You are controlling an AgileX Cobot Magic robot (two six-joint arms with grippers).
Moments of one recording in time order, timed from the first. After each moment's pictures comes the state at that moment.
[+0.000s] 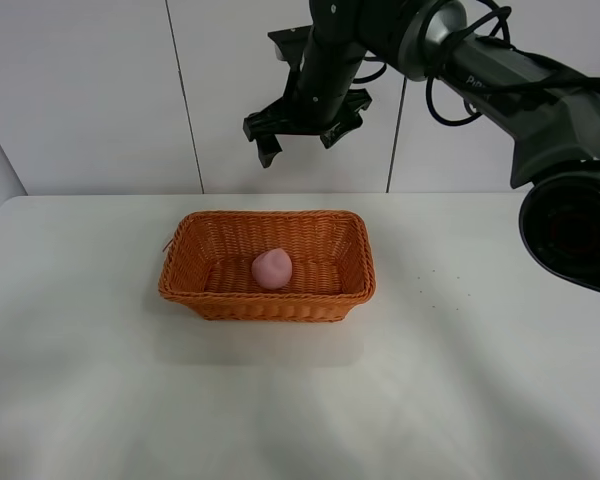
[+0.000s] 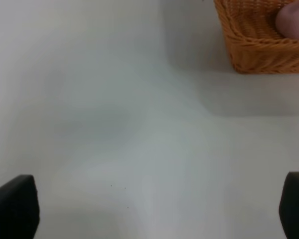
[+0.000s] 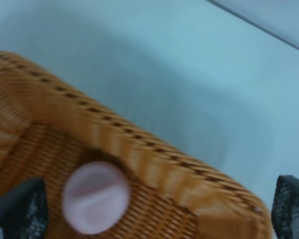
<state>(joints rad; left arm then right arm) -0.02 -0.01 -0.49 0.01 1.05 0.02 0.56 2.29 -2.38 -0.05 1.22 0.03</state>
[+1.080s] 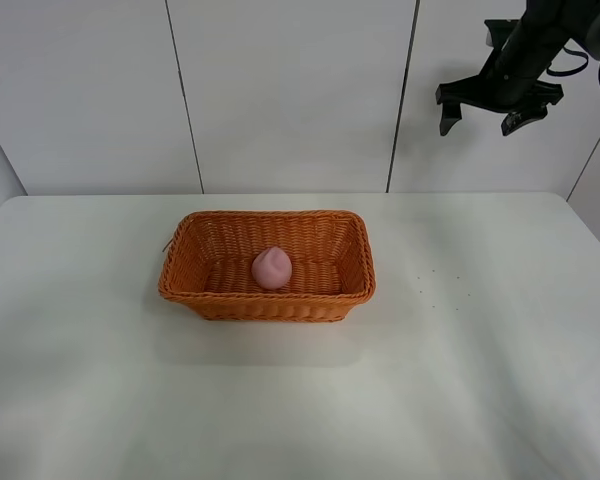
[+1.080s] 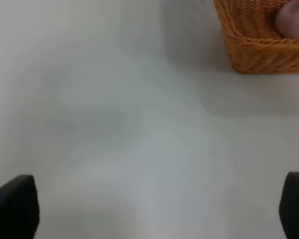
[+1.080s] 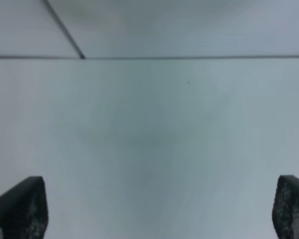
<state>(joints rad) -0.02 -0.01 -0.49 0.01 1.05 0.02 0.05 2.28 -2.34 -0.01 1.22 0.02</state>
